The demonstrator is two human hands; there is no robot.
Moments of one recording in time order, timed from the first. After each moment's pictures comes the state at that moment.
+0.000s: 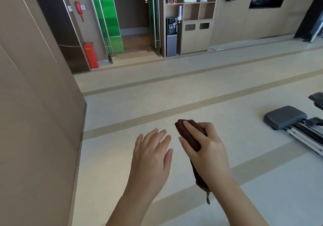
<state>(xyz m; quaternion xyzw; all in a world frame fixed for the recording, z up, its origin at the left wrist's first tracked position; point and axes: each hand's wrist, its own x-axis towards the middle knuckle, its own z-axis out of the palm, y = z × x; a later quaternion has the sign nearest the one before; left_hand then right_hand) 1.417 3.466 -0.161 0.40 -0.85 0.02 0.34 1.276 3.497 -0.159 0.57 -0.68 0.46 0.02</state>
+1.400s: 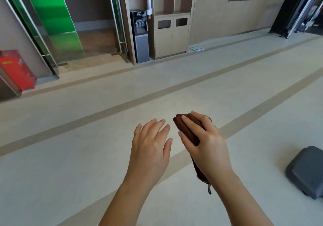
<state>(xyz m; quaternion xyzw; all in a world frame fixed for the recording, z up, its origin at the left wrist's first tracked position) 0.944 2.526 -0.163 0.35 -0.88 -0.05 0.33 0.816 2.587 -0.160 0.53 -0.73 0.41 0.08</state>
